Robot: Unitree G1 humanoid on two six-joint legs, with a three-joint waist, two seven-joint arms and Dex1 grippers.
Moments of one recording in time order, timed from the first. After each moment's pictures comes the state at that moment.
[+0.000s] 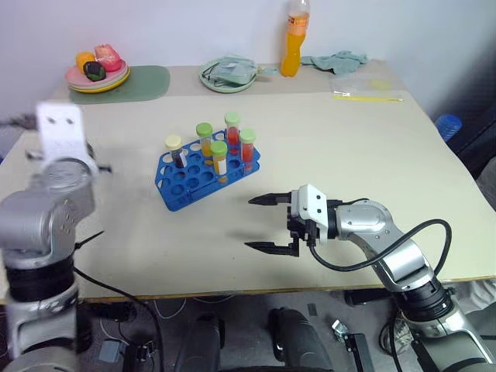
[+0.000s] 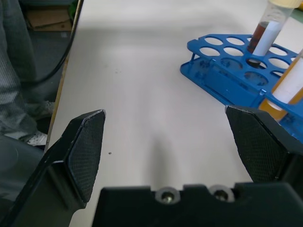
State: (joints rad) left arm -0.47 0.68 0.23 -0.52 -0.39 1.04 0.32; right arm -0.39 -0.54 0.28 -0.31 0.26 0.35 1.01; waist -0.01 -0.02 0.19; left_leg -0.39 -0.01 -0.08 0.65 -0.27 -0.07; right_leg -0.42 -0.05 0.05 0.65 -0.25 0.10
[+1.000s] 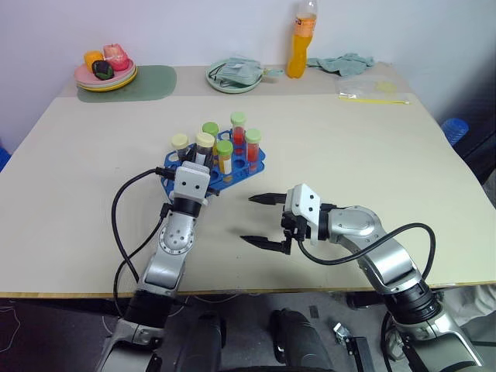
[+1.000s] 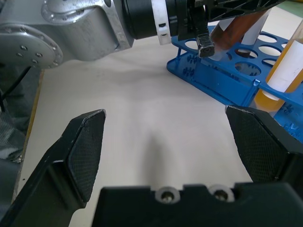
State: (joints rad) left arm -0.30 0.18 -0.13 0.06 0.13 -0.26 0.10; right arm -0.37 -0.49 0.29 -0.26 0.24 0.35 0.92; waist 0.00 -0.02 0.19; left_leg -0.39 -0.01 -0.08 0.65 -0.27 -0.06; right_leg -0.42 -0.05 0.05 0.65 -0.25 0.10
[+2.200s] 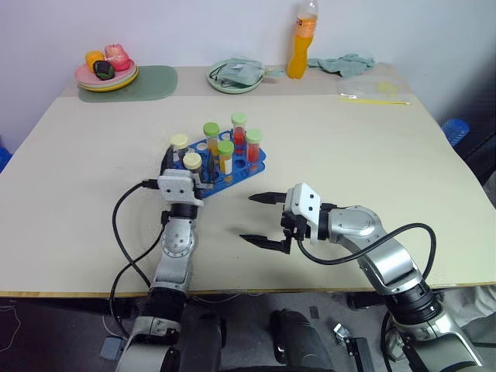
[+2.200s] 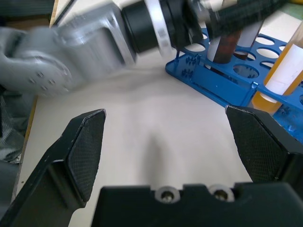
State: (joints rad) left arm -0.27 0.05 0.03 0.10 -0.06 -0.42 0.06; right arm -0.37 -0.49 0.29 -0.27 0.24 0.37 0.91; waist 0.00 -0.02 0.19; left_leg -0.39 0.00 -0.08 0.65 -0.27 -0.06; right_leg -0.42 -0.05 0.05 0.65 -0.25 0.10
